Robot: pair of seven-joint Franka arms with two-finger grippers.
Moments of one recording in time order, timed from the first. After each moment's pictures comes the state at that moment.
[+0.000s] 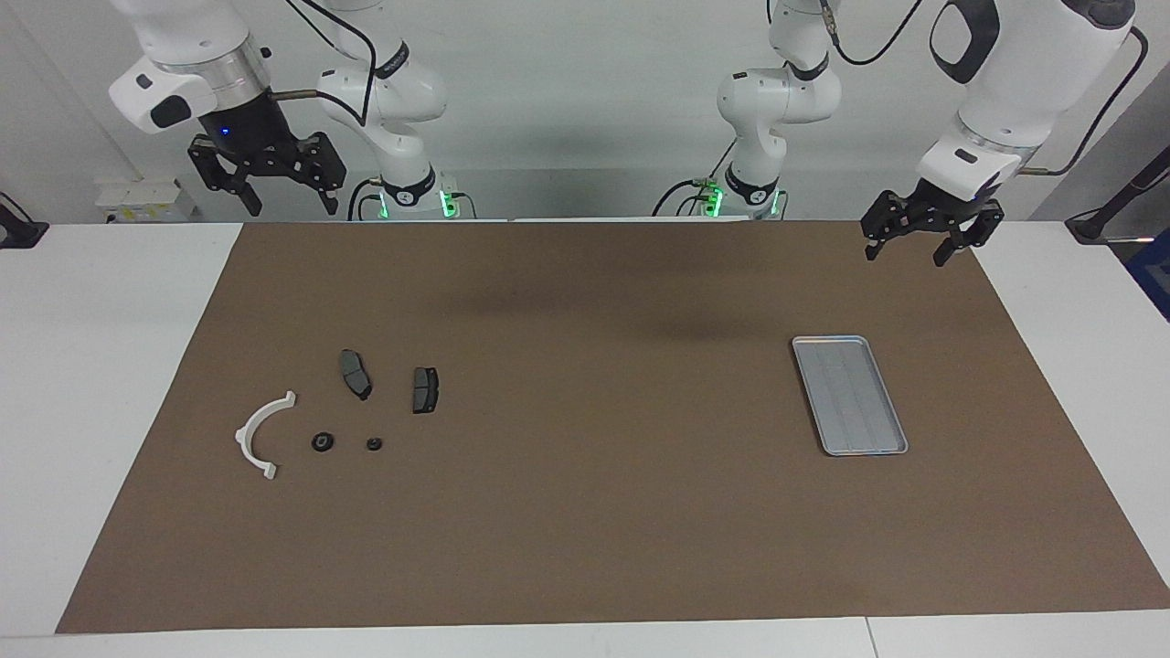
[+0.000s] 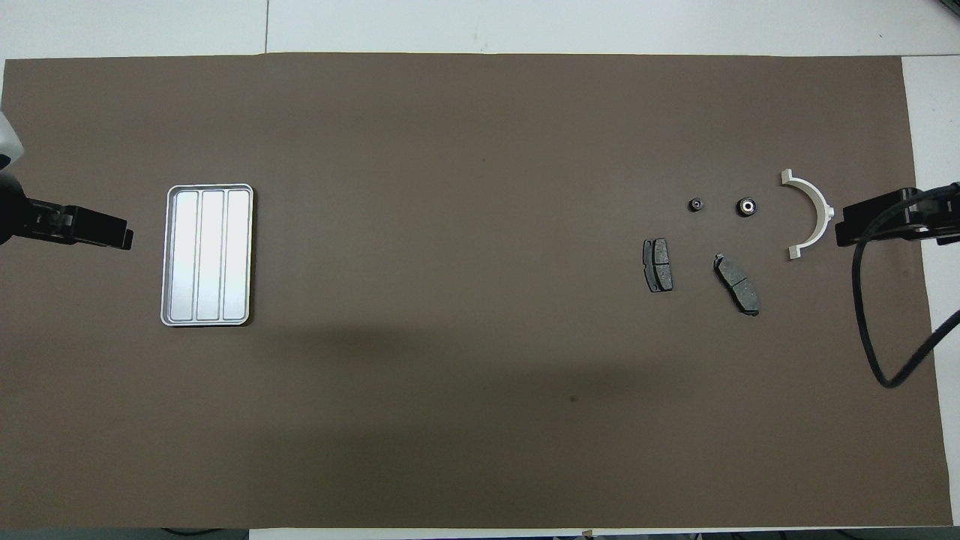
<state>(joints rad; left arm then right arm) -0.05 -0.02 -0.02 -1.63 -0.01 1.62 0.13 0.01 0.00 0.03 -1.42 0.01 1.40 0.06</state>
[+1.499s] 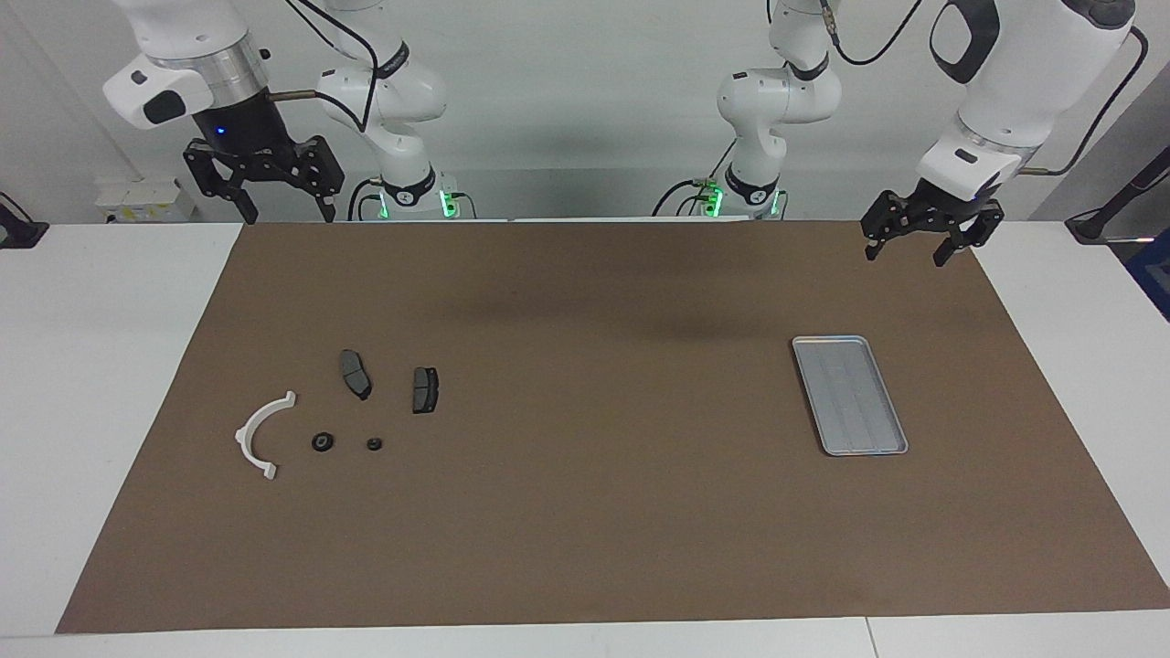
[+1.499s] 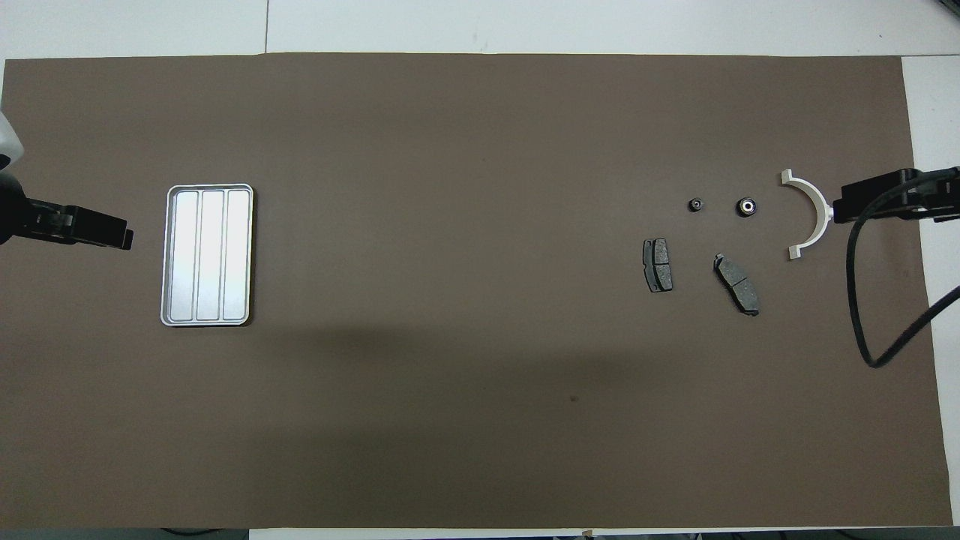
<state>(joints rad) -0.05 -0.02 -0.02 -1.63 -0.01 1.62 0.13 0.01 0.00 0.03 -1.44 0.01 1.50 0.06</state>
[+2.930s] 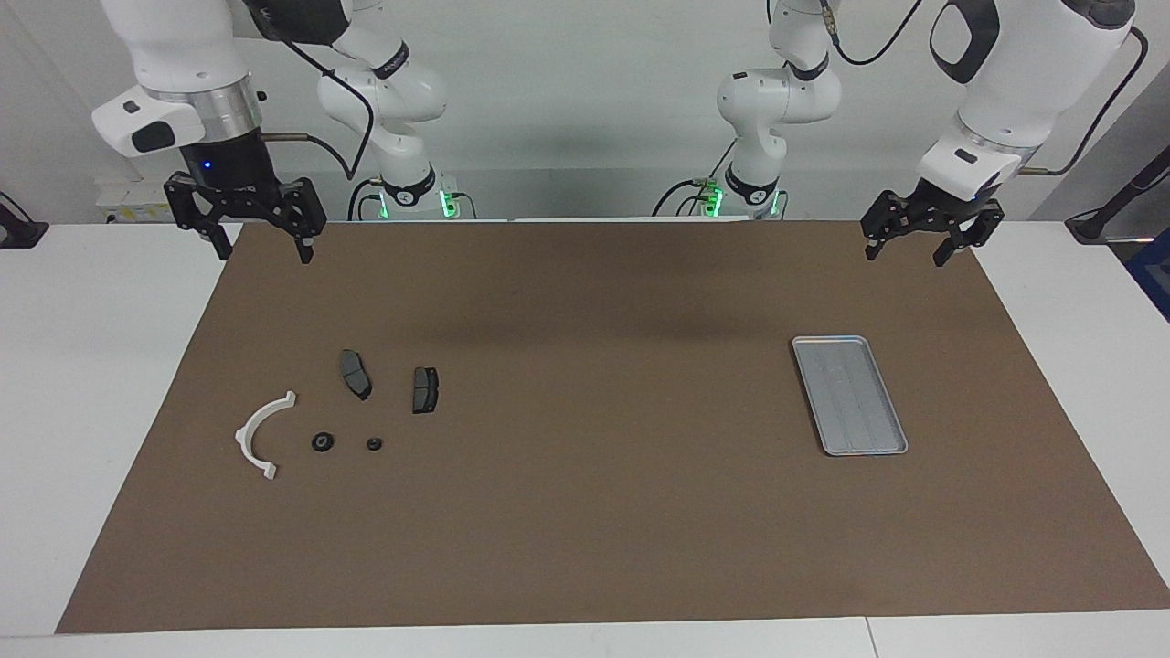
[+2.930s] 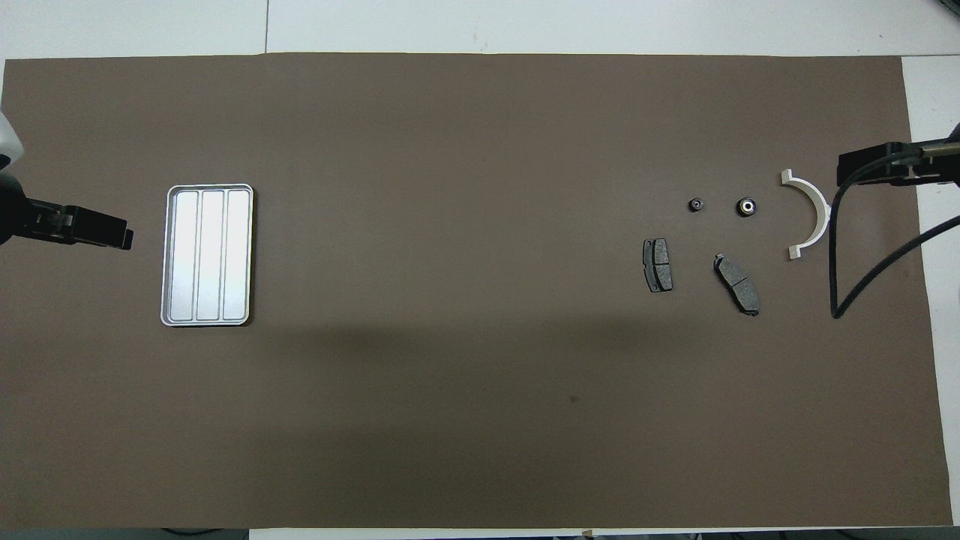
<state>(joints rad) -0.05 -0.02 -0.02 -1.63 -0.01 1.62 0.13 0.01 0.01 0.03 -1.55 -0.11 1.72 0.06</state>
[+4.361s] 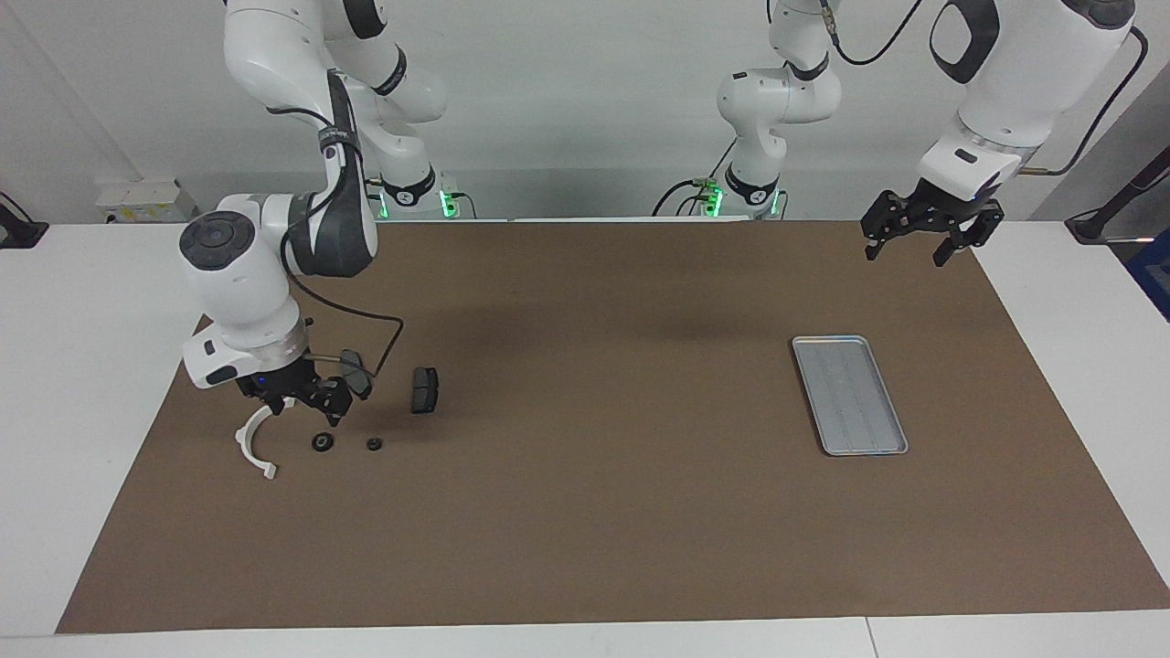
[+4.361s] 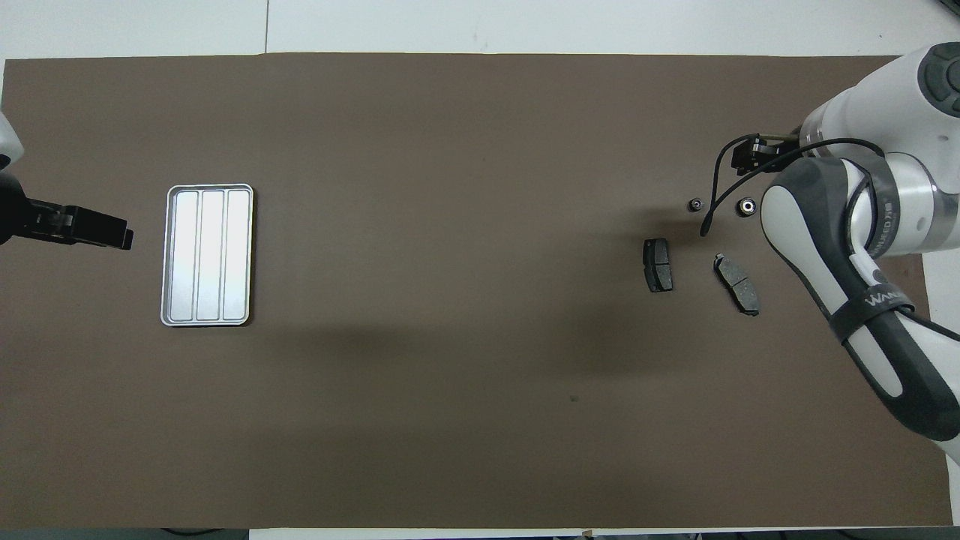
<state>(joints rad) -0.05 -0.02 -0.02 -1.63 -0.01 1.62 0.13 -0.05 0.35 0.04 -1.69 -0.13 2.11 0.30</state>
